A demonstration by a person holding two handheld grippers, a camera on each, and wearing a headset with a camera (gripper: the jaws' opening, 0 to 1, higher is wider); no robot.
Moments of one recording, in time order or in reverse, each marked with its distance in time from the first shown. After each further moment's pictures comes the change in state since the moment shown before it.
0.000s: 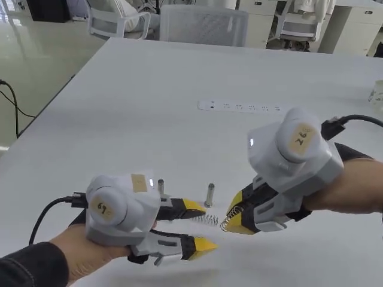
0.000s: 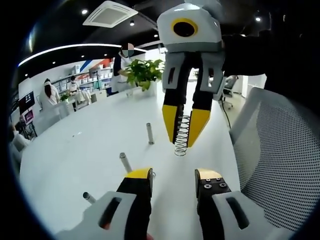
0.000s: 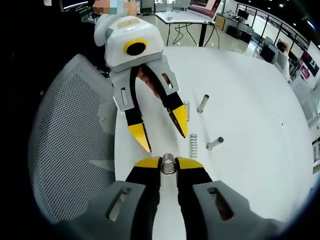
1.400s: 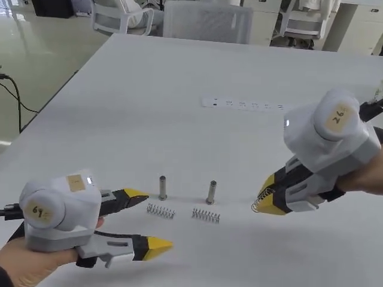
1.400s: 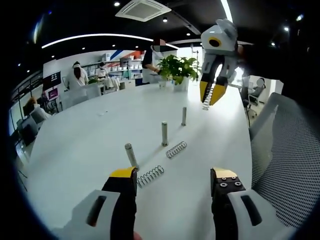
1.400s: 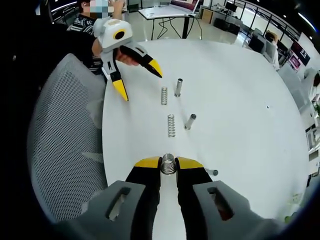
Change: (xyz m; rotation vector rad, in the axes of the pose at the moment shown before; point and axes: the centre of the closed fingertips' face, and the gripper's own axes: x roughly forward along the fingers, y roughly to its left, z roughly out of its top) left arm -0.062 0.040 -0.044 -0.154 0.011 0.222; right arm -0.032 -0.037 -0.033 0.067 0.051 -0.076
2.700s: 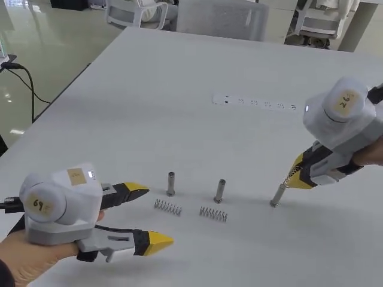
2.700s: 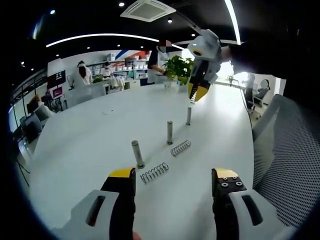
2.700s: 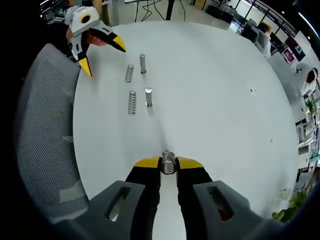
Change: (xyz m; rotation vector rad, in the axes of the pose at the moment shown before) left arm -0.007 0.005 -0.002 -0.015 -0.005 0.036; right arm 0.002 -0.068 -0.039 0.004 0.143 -0.096
